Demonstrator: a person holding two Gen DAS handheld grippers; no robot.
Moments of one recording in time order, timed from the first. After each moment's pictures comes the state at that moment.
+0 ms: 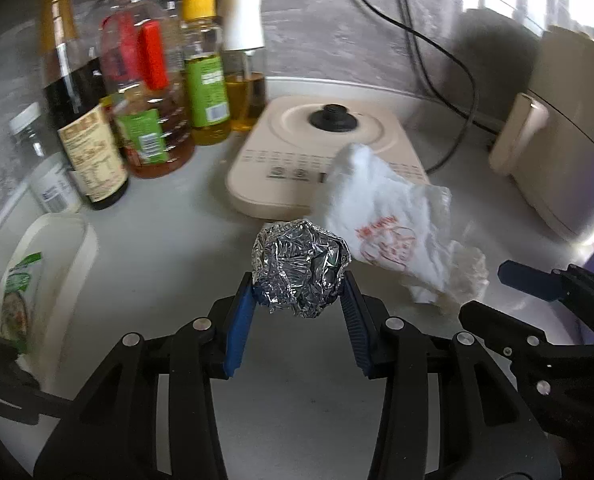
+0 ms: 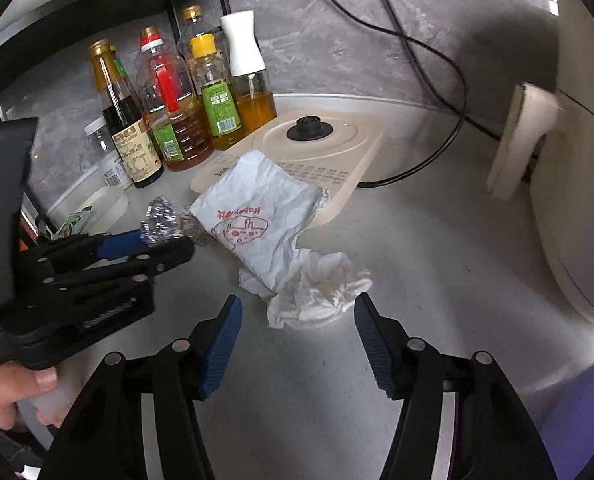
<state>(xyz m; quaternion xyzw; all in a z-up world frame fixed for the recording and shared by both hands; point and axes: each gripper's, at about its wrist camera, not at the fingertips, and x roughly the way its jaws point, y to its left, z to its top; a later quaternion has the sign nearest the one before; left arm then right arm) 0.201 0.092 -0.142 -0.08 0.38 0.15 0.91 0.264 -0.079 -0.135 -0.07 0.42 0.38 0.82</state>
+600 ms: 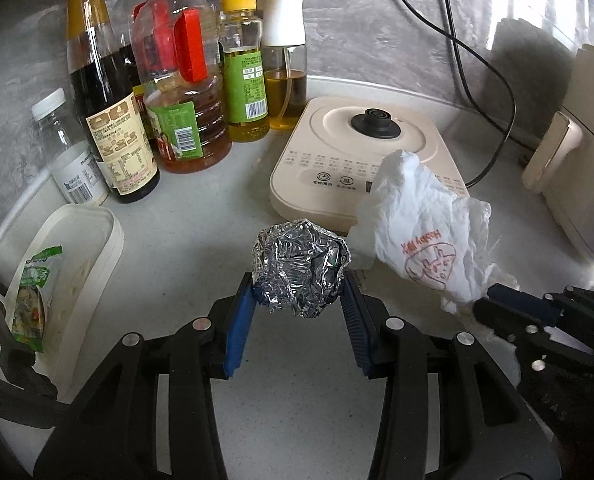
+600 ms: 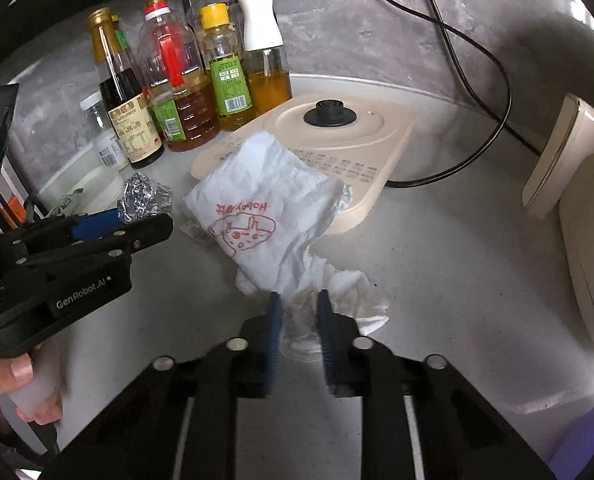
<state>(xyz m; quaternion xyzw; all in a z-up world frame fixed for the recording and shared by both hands) 0.205 0.108 -0.144 -0.09 0.39 0.19 0.90 0.272 -0.049 -0.146 -0.11 0.43 0.39 0.81</state>
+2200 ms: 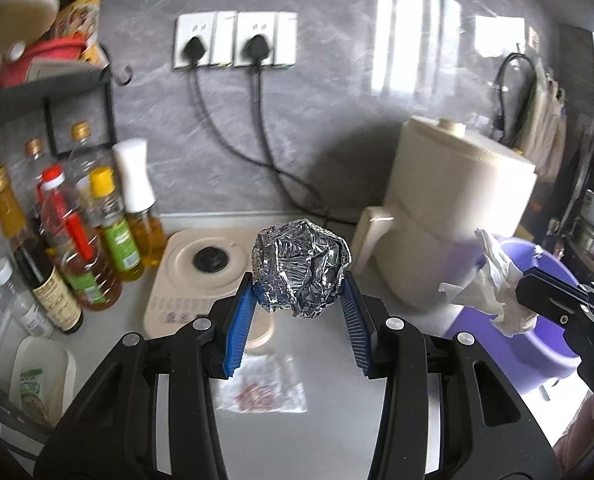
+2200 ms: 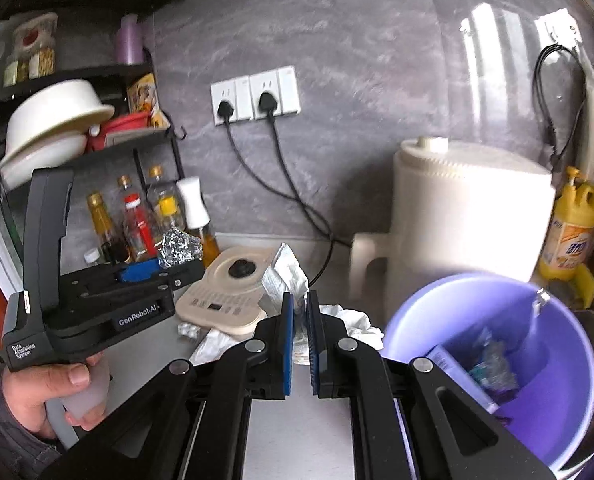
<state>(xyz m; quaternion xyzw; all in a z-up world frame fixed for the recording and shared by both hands) 0.197 0.002 -0.005 -0.04 0.27 0.00 0.96 0.207 -0.203 0.032 0.00 0.27 0.26 0.93</state>
